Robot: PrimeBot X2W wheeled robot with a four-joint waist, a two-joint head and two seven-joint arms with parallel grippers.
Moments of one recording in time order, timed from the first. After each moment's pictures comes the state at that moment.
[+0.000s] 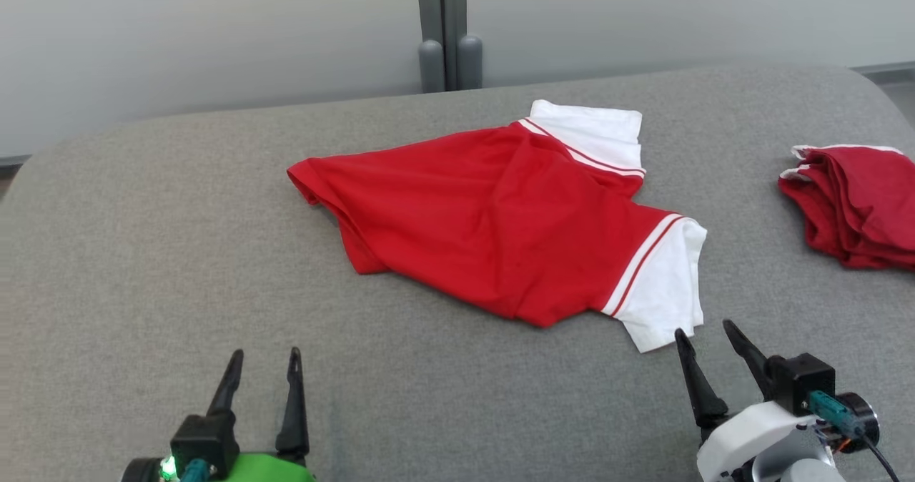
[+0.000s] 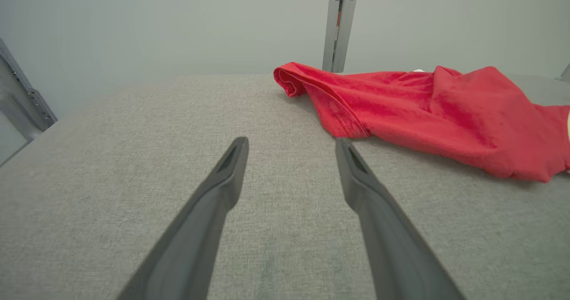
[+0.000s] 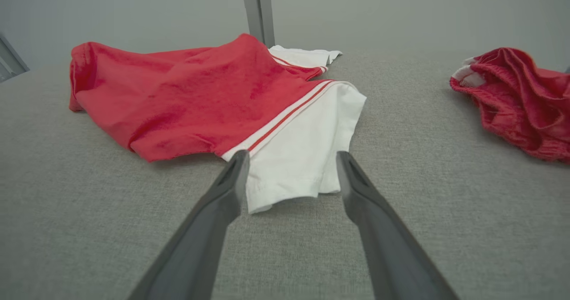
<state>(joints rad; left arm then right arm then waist) 0.03 0.05 -0.08 0.26 -0.14 -0.09 -0.26 -0.09 -0.11 0.06 0.38 0.18 0.13 -0.26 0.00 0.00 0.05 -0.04</state>
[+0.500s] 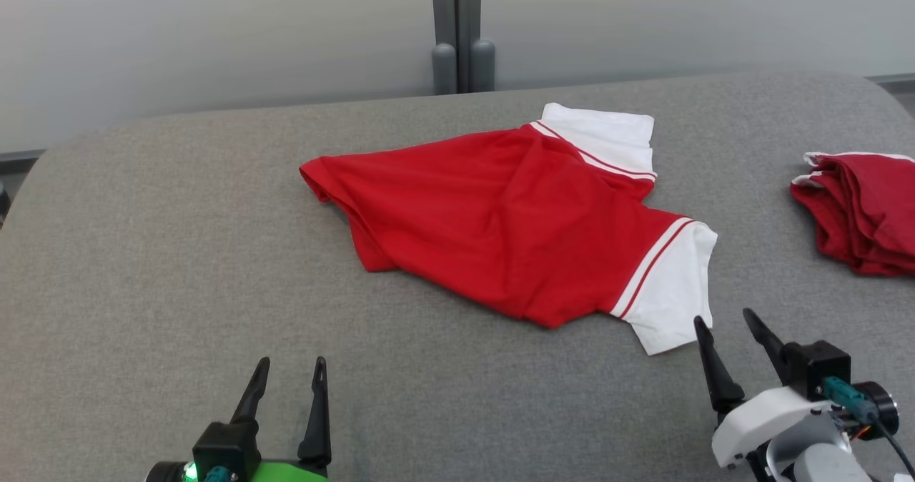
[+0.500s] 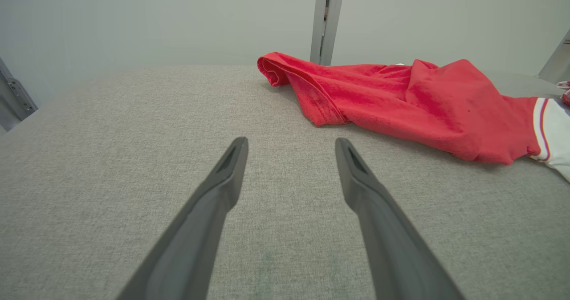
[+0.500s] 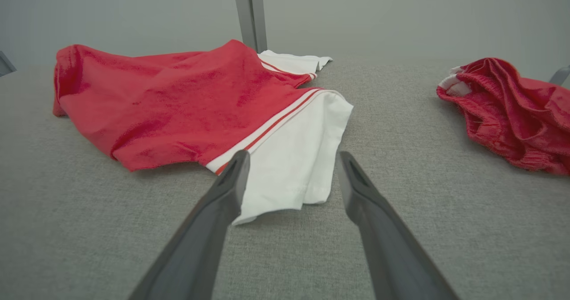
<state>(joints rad) 0.07 0.05 -0.15 0.24 -0.17 -0.07 -0.26 -0.10 -0.11 0.01 0.41 0.15 0.13 -0.26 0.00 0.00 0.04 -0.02</state>
